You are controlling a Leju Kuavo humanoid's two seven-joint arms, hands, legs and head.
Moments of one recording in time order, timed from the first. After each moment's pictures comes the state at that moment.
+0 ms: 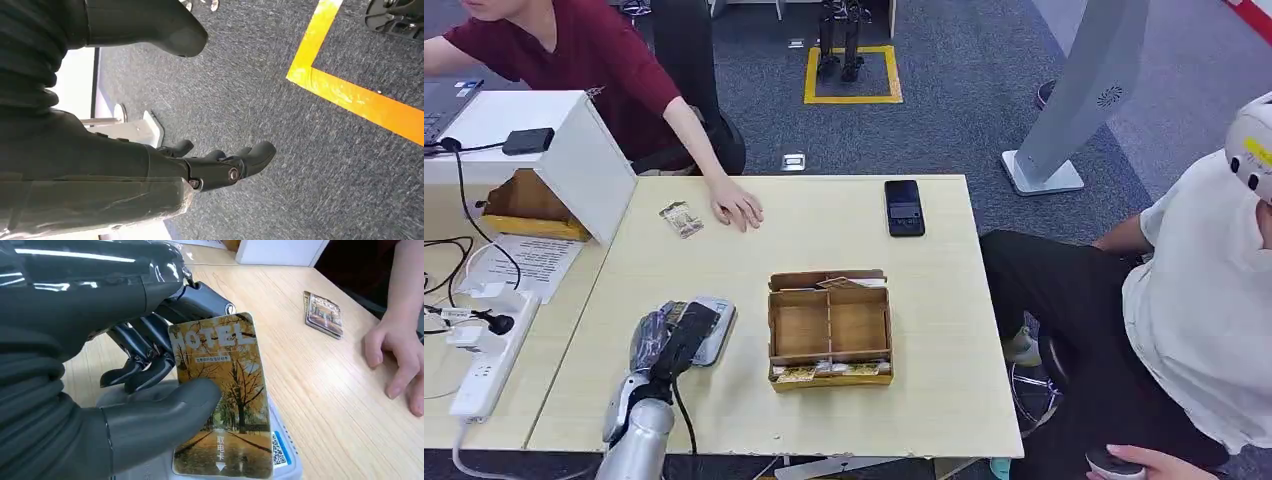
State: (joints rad) left arm -0.21 -0.20 0.33 -1.12 -1.03 0.18 -0.25; right arm -0.12 0.14 -0.83 -0.22 1.47 -0.06 -0.02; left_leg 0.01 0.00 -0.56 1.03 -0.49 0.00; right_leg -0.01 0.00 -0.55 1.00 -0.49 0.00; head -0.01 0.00
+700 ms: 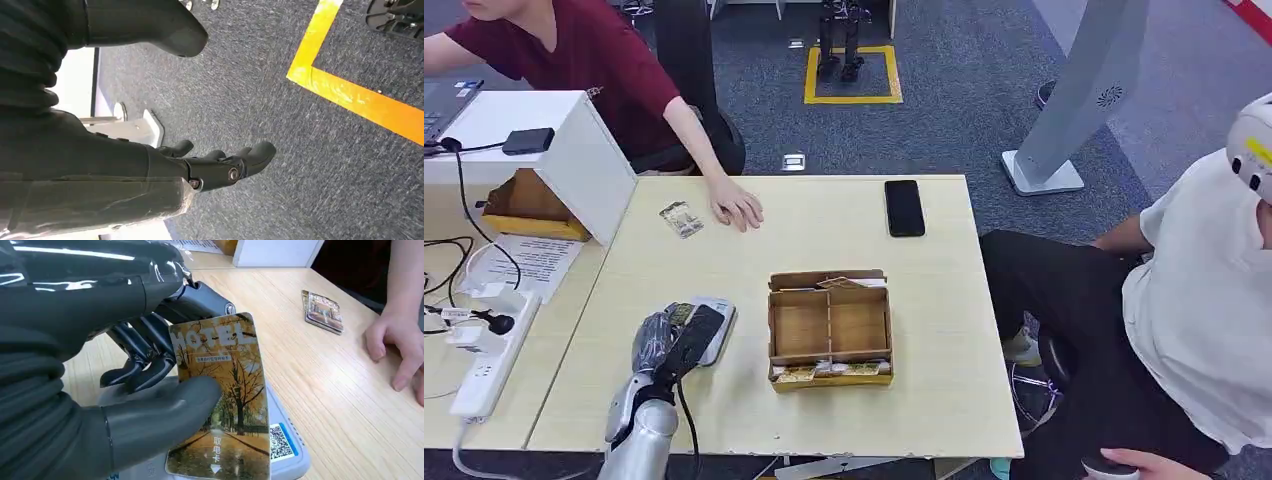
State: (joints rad) left arm -0.21 -0.20 0.32 -1.11 -1.09 0.21 -0.23; right arm -0.12 0.14 -0.83 -0.22 1.47 -0.06 -0.02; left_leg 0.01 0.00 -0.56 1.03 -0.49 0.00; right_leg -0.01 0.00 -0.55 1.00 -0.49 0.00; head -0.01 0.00
